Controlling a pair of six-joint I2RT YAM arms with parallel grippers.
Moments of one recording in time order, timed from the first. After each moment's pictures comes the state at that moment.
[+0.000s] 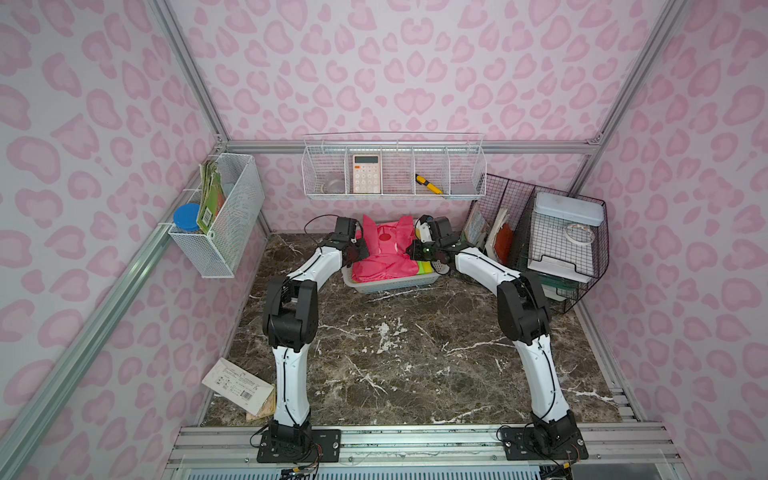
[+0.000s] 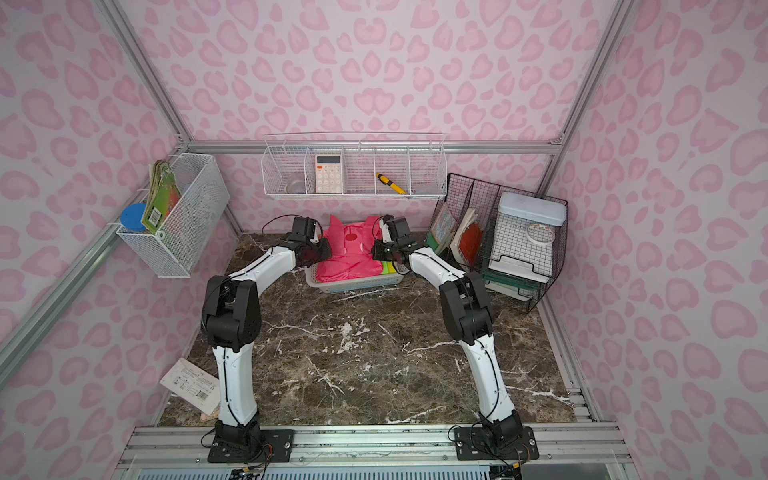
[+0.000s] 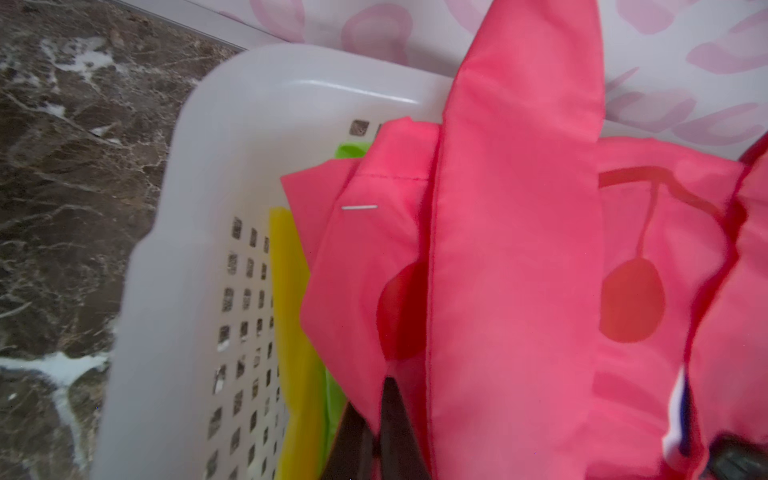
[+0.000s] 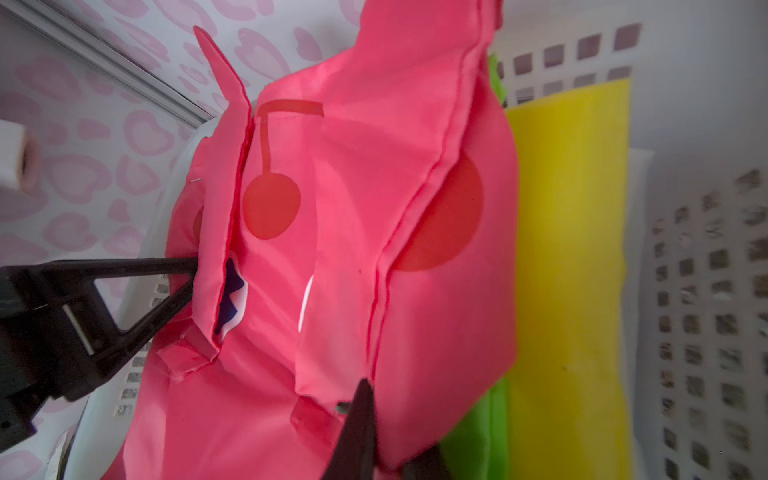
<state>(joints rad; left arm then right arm) -0.19 2.16 1.72 -0.36 0.03 -0.49 0.49 2.36 1.96 -0.25 -0.29 0.44</state>
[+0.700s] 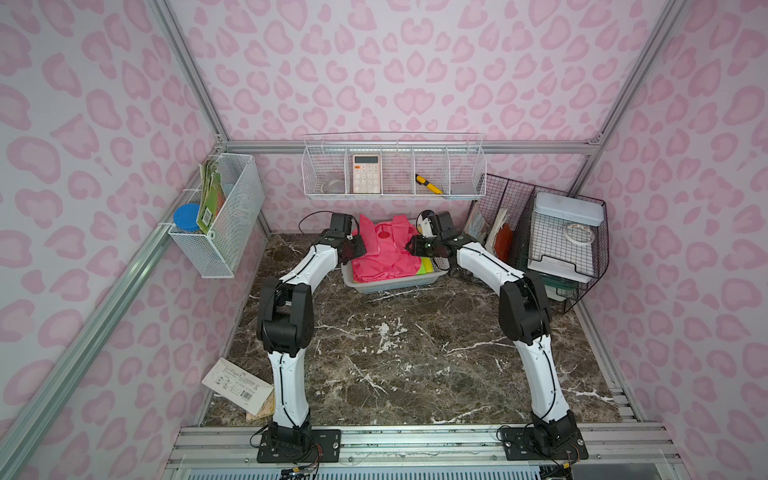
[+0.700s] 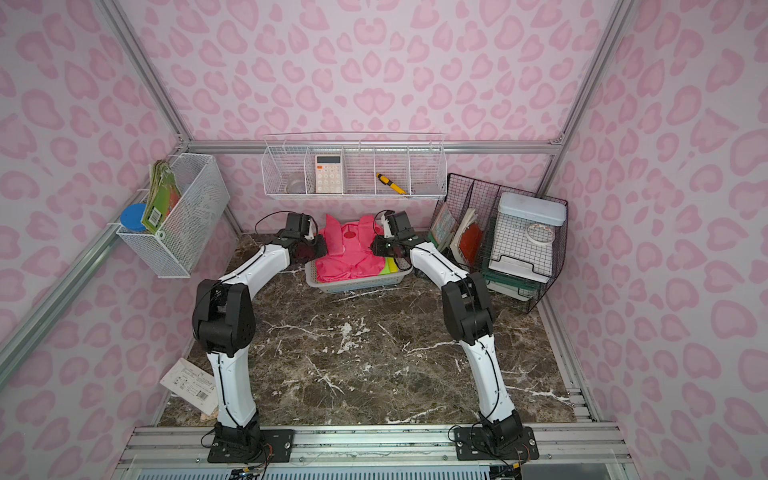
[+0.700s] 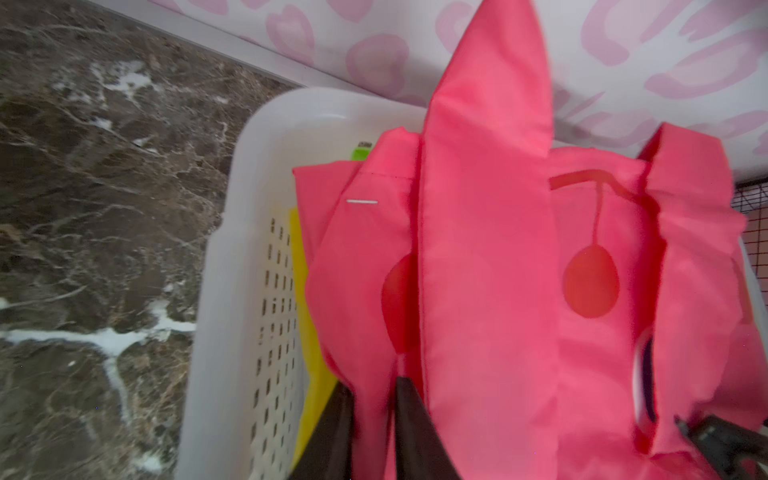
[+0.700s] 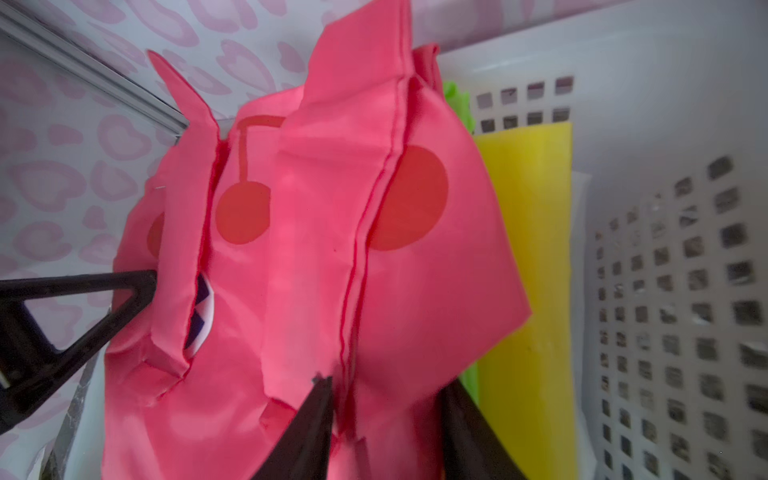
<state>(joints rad) -0.19 2.07 1.71 -0.44 0.04 -0.50 0.49 2.33 2.04 -0.38 -0.24 0.42</state>
